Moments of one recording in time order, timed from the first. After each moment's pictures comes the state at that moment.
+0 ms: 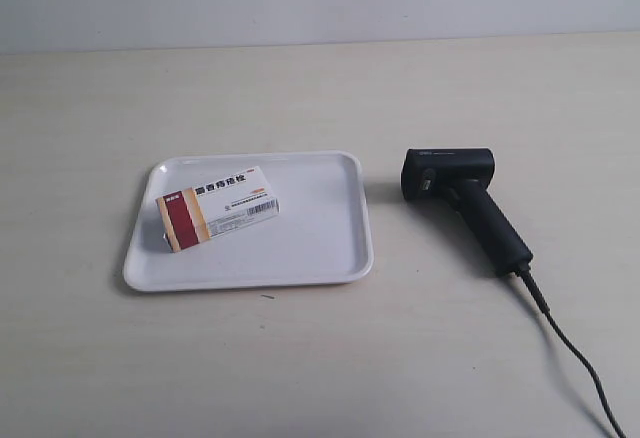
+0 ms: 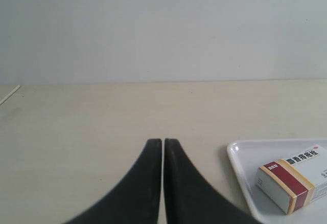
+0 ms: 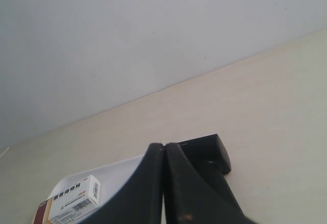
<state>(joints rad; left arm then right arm) -0.06 0.01 0.00 0.06 0.19 -0.04 0.44 0.27 0.00 0.24 -0.05 0.27</state>
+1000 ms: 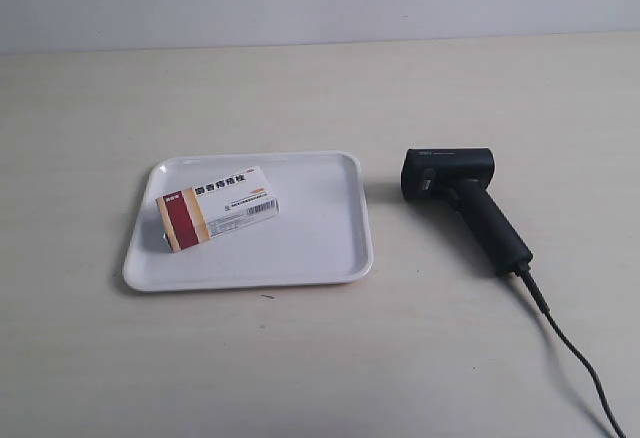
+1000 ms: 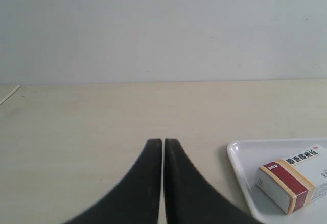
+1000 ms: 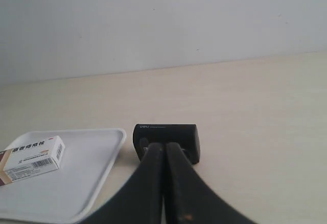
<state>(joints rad) -0.06 0.01 0.00 0.06 0.19 -0.04 0.44 0.27 0.00 -0.02 0.01 0.26</state>
